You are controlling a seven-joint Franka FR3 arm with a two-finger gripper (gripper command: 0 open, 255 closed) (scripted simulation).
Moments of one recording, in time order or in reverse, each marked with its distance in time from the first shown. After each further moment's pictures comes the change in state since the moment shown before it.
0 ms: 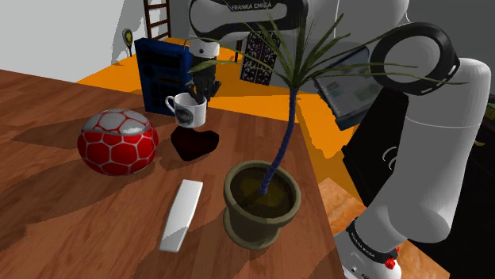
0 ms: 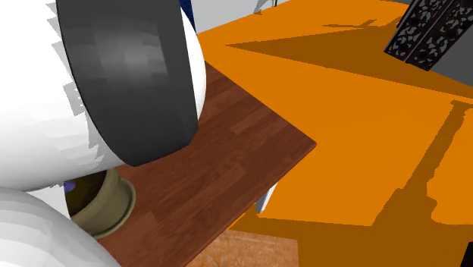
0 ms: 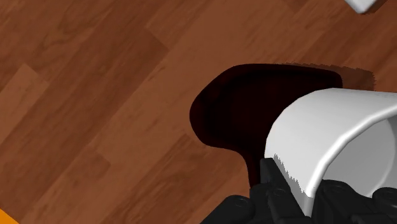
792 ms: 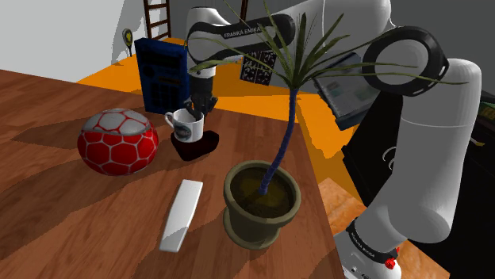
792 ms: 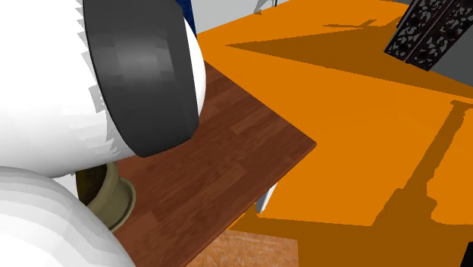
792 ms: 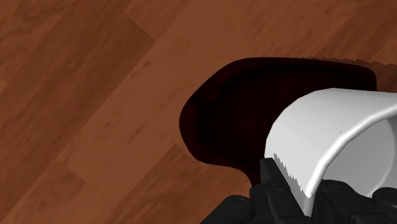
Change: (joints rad) arm 0.007 0.041 -0.001 -0.096 -0.006 0.136 0.006
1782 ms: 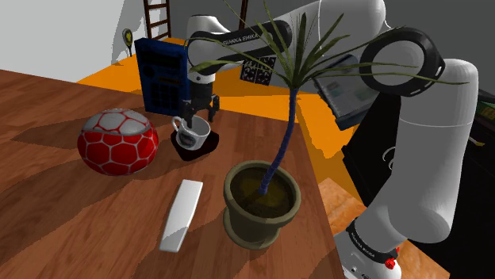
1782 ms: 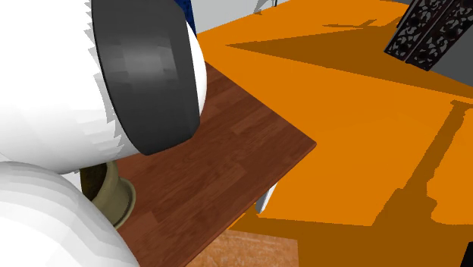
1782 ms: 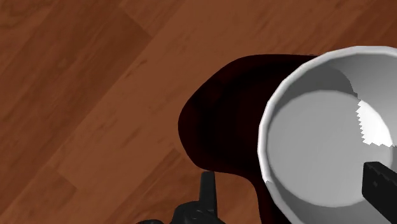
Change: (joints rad) arm -0.001 0.014 -0.002 -0.026 -0.002 0.040 -0.002
